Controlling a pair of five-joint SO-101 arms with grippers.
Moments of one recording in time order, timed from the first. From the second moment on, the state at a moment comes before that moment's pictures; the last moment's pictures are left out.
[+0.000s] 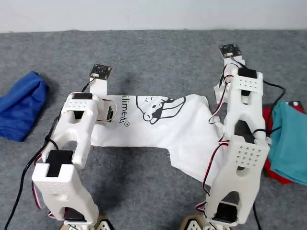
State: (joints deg) left arm -2.9 18.4 17.9 53.4 -2.2; right arm 8.6 43.5 -30.4 66.8 20.1
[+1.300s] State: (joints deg) left arm -2.9 18.4 17.9 53.4 -2.2; right arm -1.8 55.1 -44.3 74.6 17.3
